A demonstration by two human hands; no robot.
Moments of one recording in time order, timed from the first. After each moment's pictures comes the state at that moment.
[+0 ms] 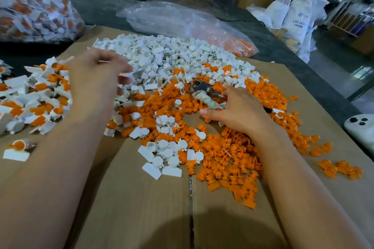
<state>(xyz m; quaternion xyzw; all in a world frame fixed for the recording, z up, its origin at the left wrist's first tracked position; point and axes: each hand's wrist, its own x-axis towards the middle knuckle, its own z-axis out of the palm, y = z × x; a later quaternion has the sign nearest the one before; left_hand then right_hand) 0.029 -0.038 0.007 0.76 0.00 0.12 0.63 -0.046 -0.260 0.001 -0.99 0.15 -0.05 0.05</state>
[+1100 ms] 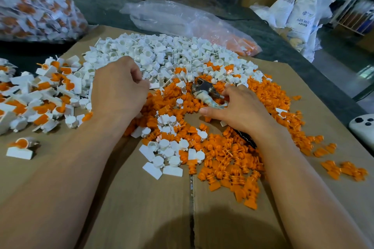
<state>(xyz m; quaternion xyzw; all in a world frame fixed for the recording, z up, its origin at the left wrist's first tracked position) 0.026 -0.056 -0.006 0.89 -0.09 0.20 0.41 -0.044 -0.261 -0.001 -0.98 0.15 -0.04 0.08</state>
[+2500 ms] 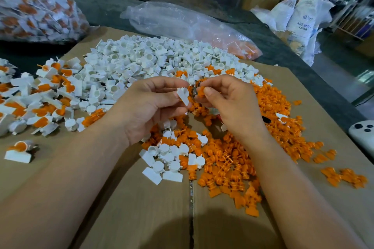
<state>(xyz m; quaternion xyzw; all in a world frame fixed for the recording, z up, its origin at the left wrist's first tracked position) 0.003 -0.067 0.007 0.56 -0.14 -0.27 0.77 -0.053 -0.223 0.015 -0.85 0.01 -0.20 0.50</state>
